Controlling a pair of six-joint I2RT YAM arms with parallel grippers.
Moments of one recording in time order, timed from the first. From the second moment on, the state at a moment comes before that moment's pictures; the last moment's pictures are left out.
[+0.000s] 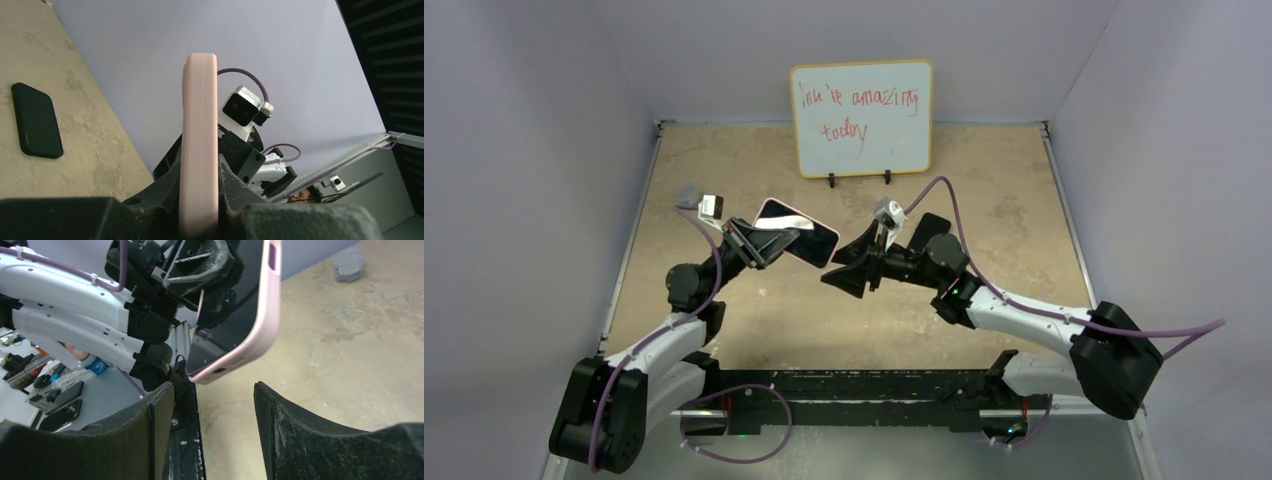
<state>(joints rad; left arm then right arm) -0.24 1.01 0.22 1.27 0.63 -1.53 0.82 1.22 0.58 0.74 -0.54 0.51</state>
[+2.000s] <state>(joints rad) -0.24 0.96 0.25 1.21 0.67 -1.56 0.85 1.29 0.62 0.86 -0.61 0.37</state>
